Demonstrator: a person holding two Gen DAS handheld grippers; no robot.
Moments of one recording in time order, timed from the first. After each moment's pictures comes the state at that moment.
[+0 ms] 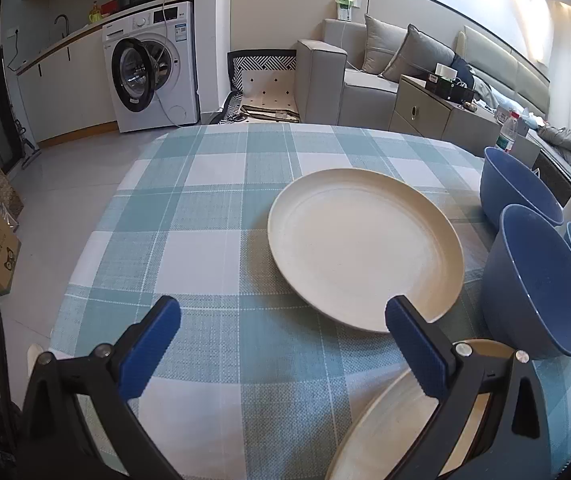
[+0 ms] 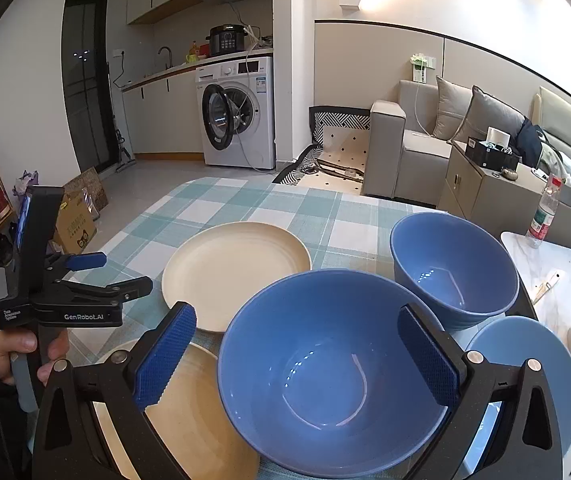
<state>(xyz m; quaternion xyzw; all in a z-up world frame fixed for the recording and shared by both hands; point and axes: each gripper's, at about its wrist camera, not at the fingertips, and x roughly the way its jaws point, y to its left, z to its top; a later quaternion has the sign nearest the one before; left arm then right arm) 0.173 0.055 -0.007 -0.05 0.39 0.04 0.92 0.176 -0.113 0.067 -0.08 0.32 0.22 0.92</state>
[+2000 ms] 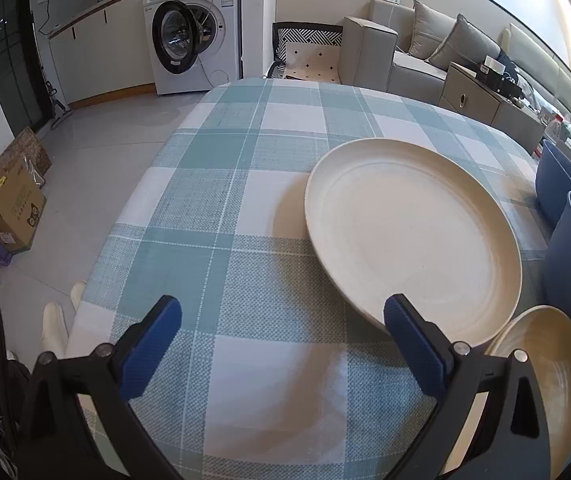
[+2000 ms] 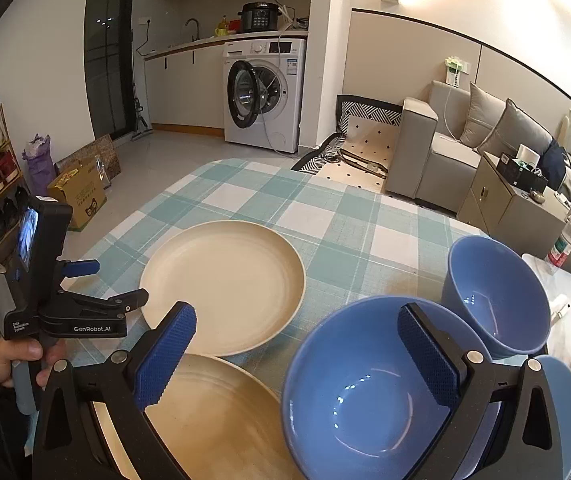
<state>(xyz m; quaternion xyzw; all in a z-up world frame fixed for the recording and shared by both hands) 0.151 0.114 -0.042 -0.08 0.44 0.10 0.89 0.190 -0.039 0.063 -0.14 0.34 0.25 0.90</state>
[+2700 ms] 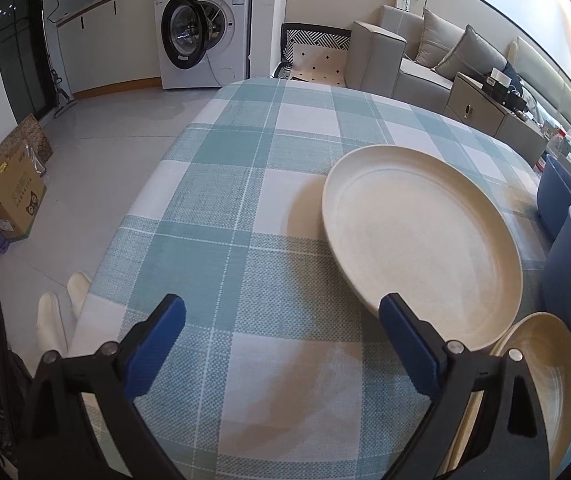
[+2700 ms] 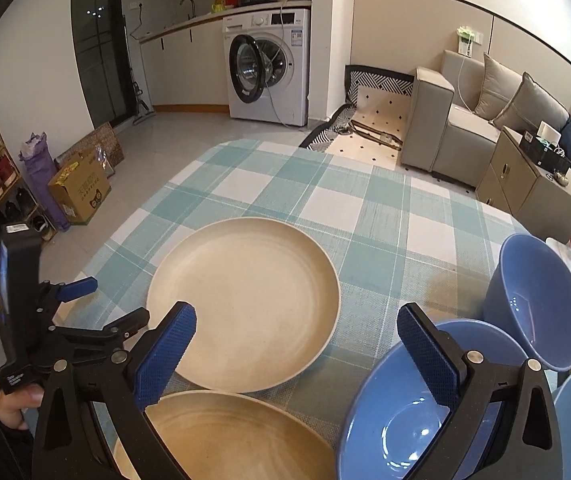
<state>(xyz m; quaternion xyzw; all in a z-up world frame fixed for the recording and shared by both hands) 0.145 0.126 -0.043 -0.11 0.43 0.11 0.89 0.235 0.012 0.048 -0.13 0.40 0.25 0.87</state>
